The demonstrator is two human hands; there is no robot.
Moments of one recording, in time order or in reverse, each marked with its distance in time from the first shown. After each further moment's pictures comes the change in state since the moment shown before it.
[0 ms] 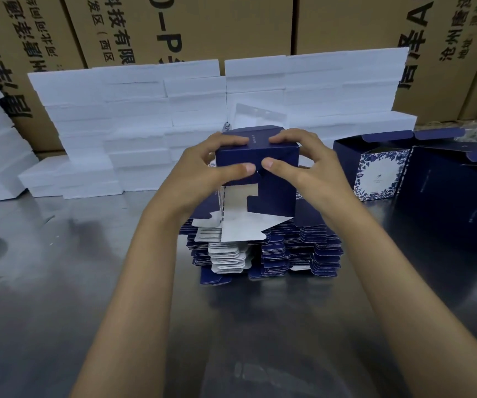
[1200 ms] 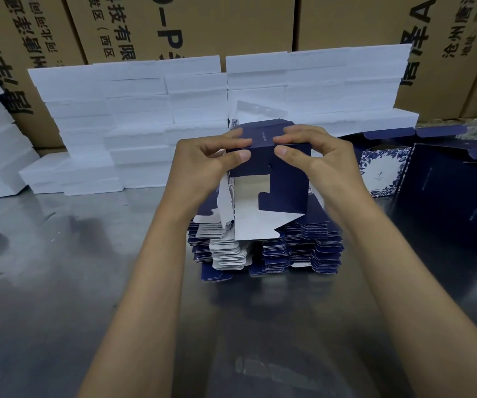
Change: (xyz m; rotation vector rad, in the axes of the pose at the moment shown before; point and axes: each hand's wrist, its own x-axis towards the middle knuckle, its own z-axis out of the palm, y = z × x) left_hand 0.003 -0.002 0.010 -0.091 0.201 0.042; right_hand 0.002 -0.004 -0.007 0.092 0.051 -0.017
